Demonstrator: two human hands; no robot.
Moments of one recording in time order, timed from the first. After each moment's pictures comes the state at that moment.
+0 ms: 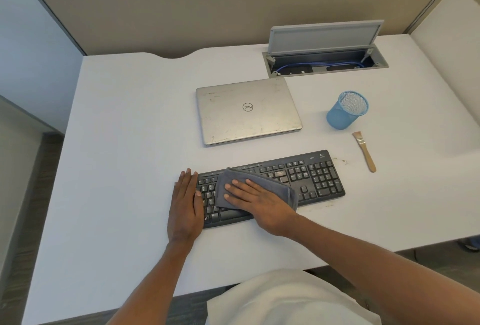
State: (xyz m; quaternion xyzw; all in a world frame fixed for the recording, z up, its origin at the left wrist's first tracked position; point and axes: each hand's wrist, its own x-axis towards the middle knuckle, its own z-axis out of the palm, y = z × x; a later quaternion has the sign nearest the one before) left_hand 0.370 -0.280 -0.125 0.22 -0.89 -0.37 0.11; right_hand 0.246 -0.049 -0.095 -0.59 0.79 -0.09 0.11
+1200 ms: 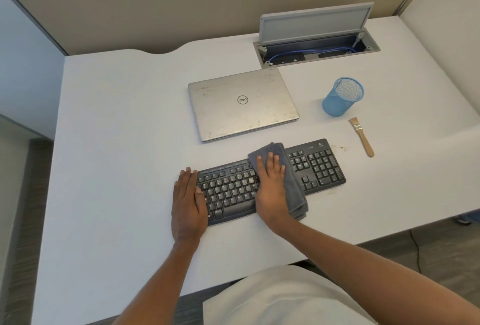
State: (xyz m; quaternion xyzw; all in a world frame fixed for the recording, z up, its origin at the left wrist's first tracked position) left_hand 0.368 -0.277 -0.127 0.24 -0.88 -0.39 0.12; right_hand 0.260 -0.084 -0.092 -0.13 0.97 -0.19 0.10
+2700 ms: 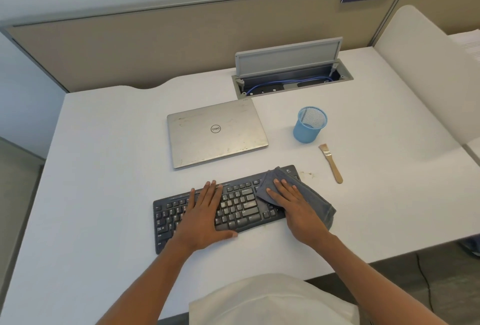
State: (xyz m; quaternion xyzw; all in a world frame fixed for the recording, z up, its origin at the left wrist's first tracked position) left_hand 0.290 -0.197 -0.090 -0.02 -0.98 -0.12 -0.17; right_hand 0.191 0.111 -0.095 -0.33 0.91 -0.20 0.14
